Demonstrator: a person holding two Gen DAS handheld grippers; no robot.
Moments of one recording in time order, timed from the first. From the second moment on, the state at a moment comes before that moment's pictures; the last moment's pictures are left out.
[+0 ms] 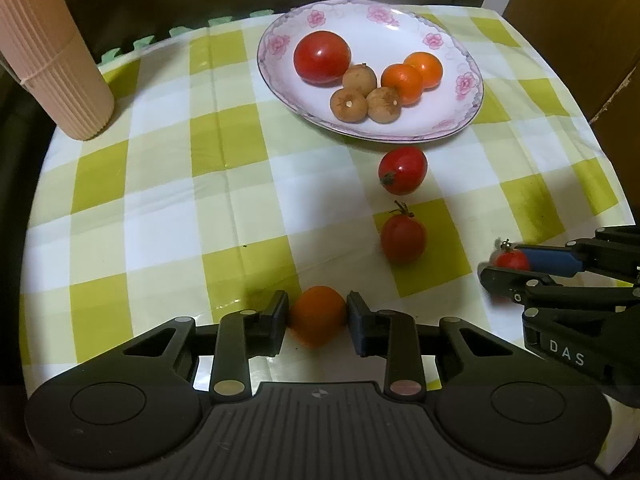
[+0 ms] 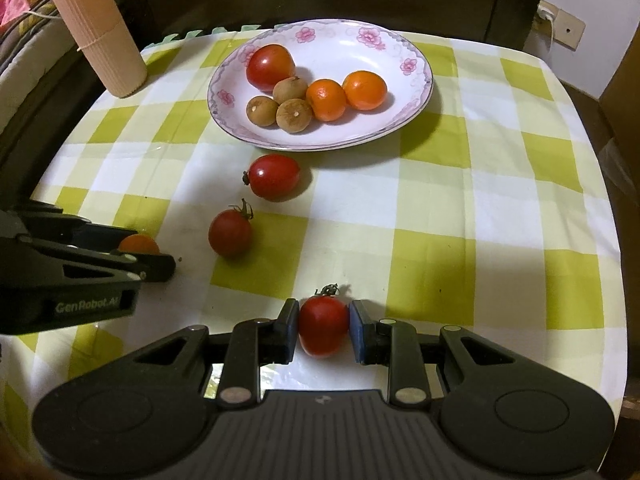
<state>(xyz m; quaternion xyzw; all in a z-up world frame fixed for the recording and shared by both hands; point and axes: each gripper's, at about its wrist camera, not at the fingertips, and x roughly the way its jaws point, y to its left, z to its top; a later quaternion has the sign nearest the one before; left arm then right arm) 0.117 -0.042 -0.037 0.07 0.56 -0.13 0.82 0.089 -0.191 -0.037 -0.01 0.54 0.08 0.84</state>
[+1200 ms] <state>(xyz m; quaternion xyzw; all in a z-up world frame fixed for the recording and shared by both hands) 0.173 -0.055 0.008 0.01 0.51 -0.15 0.85 0.131 -0.205 0.004 0.05 0.48 0.07 0.87</state>
